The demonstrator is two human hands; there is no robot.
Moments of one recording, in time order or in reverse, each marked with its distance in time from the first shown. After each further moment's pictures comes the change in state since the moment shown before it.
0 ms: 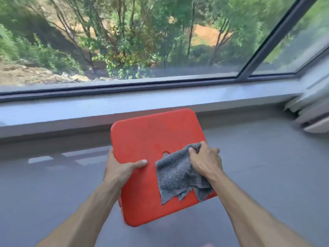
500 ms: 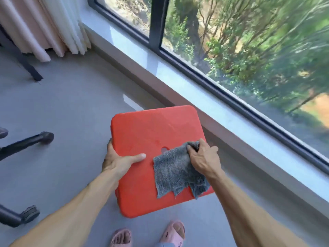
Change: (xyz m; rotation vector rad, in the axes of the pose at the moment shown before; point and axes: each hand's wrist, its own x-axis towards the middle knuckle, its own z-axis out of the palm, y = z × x) left_hand 0.009 -0.131 -0.435 -0.375 0.650 -0.262; right_hand -0.186 -0.367 0.279 -0.382 -0.309 -0.734
